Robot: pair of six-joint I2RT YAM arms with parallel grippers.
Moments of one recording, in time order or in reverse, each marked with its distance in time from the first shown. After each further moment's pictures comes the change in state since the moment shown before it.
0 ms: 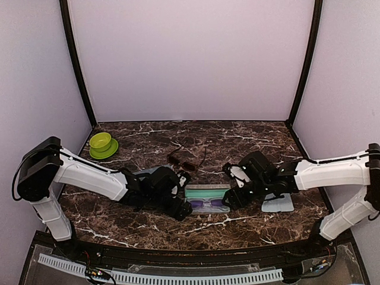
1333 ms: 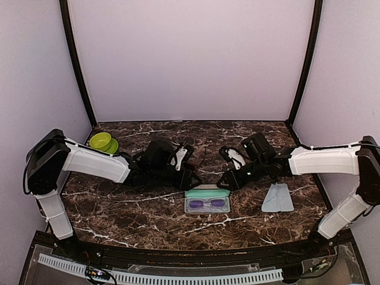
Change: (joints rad) left arm 0.183 0.069 0.121 0.257 0.349 -0.045; right arm -0.162 0.103 0.128 0.078 -0.280 -0.073
